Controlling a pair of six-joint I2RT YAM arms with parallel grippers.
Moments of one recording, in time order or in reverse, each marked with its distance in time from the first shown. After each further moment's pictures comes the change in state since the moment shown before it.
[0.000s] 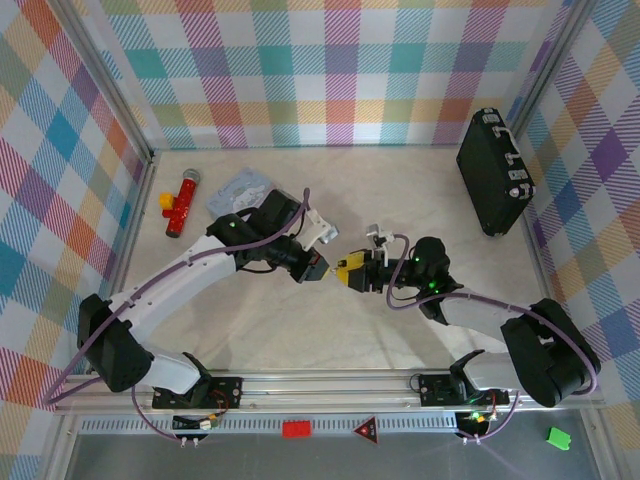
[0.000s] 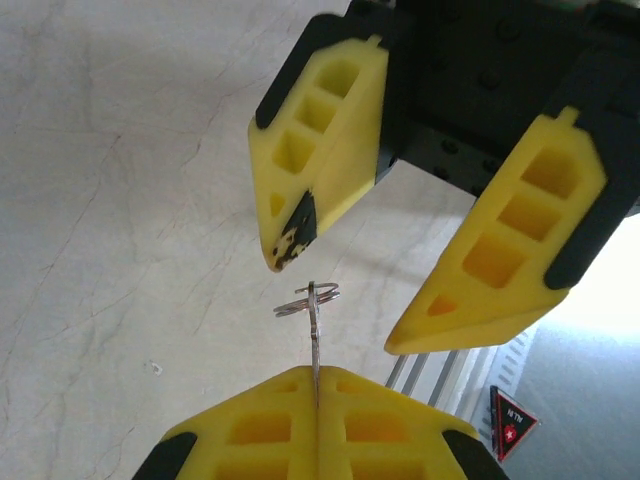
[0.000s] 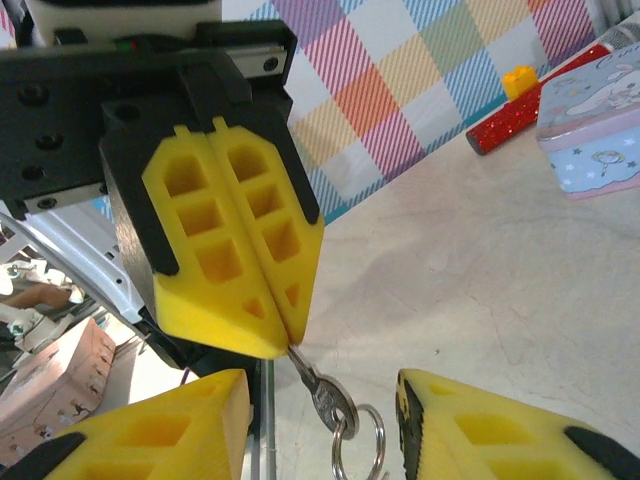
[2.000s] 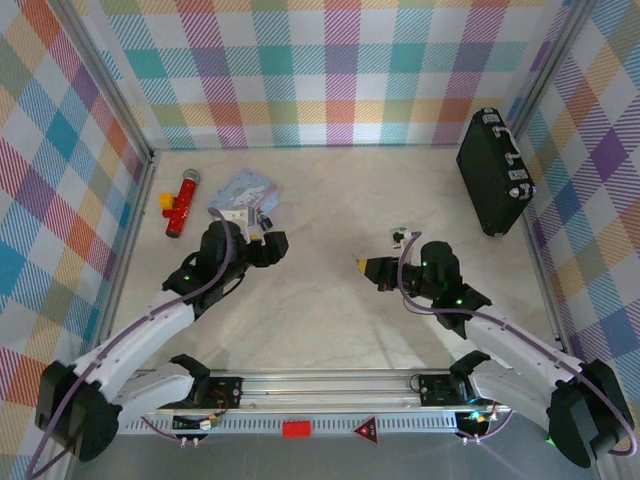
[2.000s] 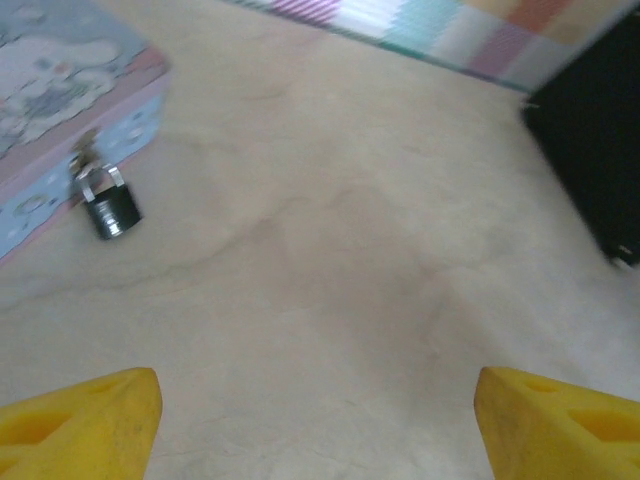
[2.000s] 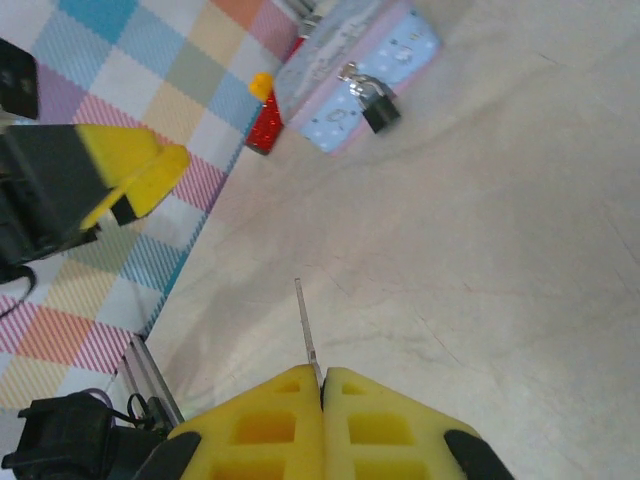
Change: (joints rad) left arm 0.221 -0.359 -0.595 0.679 -0.544 -0.505; right arm 0.019 -0.367 0.032 -0.727 0.497 0.145
